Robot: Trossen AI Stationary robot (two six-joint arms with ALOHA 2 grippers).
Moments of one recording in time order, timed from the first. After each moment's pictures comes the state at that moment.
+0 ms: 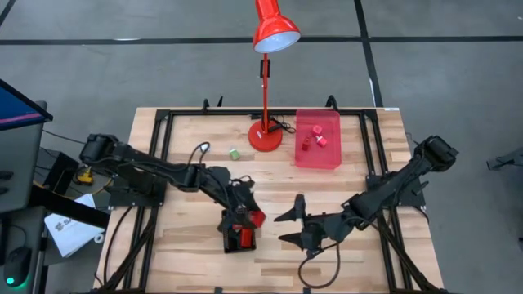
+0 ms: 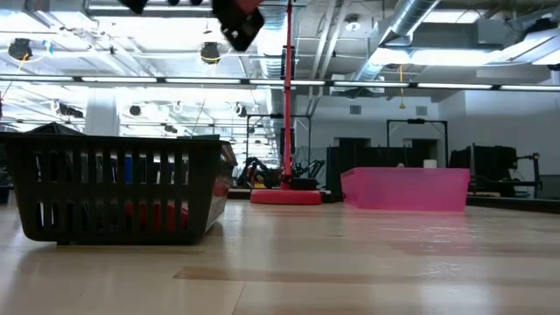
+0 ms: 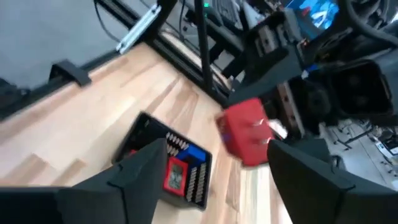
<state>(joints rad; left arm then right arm) -0.19 1.47 0.89 0.27 0.33 -0.24 0.62 1.50 1.00 0.14 0.53 -0.47</state>
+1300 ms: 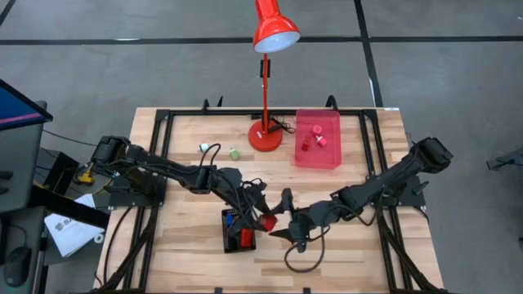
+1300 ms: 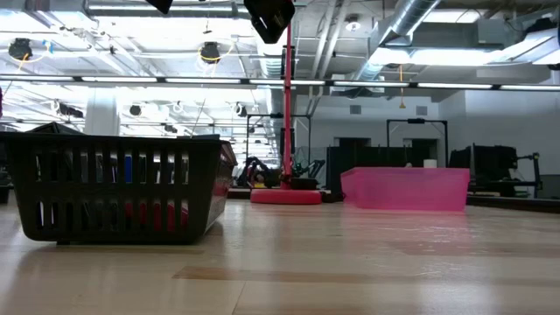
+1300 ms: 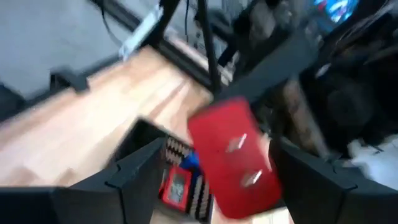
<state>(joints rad) -0.20 1.59 1.00 0.32 0.37 -0.22 0.49 1.56 1.02 0.20 0.33 -0.46</state>
